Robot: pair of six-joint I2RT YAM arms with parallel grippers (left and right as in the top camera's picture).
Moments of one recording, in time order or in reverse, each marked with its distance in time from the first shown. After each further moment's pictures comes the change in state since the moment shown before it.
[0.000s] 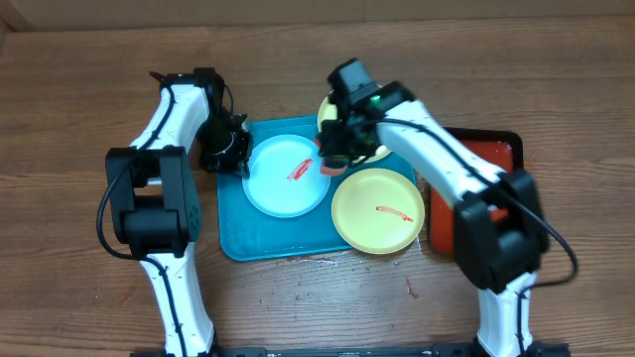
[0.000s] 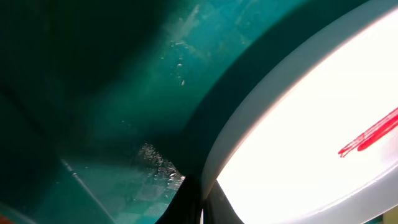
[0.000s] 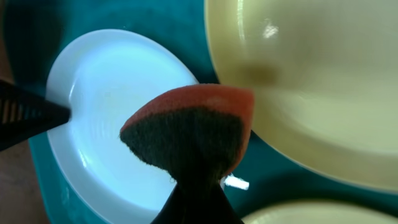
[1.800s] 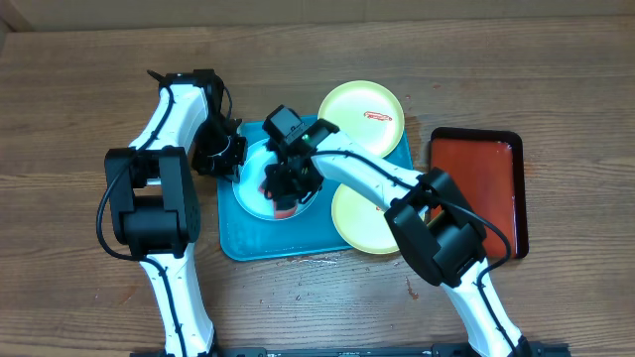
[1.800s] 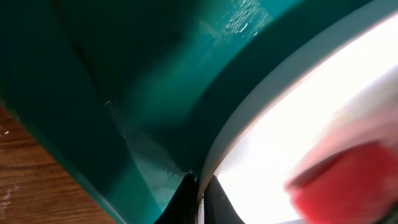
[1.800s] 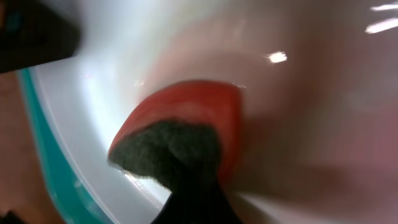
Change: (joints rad) left arm -0.008 -0.002 0.000 -0.034 -0.119 -0.007; right arm 0.201 0.196 0.112 -0.005 -0.090 -0.004
